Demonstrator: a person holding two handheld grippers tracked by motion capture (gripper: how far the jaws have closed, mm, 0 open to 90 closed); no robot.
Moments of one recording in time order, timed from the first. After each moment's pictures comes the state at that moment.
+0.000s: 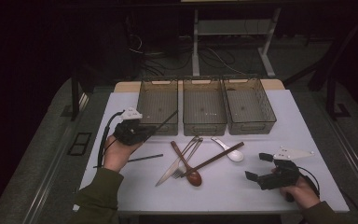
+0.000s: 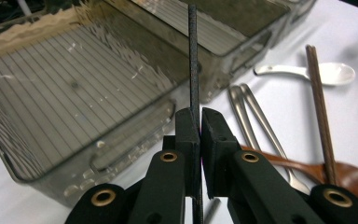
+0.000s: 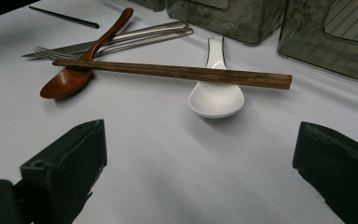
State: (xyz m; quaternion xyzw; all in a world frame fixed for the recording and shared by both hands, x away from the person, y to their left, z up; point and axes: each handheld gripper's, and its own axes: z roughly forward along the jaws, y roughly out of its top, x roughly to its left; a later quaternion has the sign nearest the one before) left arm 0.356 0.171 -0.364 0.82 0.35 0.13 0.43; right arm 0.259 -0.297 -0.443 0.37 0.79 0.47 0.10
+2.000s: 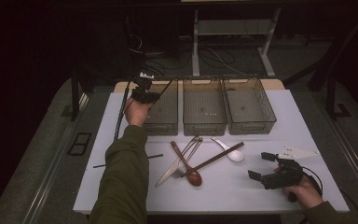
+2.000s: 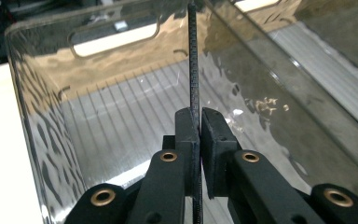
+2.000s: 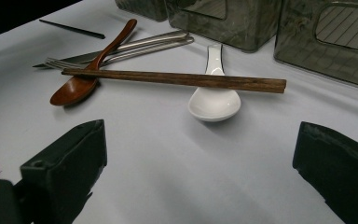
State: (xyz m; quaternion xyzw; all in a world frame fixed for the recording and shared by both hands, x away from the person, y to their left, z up) left arm 0.514 0.147 -0.382 0.79 0.48 0.17 0.36; right arm 0.258 -0.306 -0.439 0.38 0.78 0.49 0.09
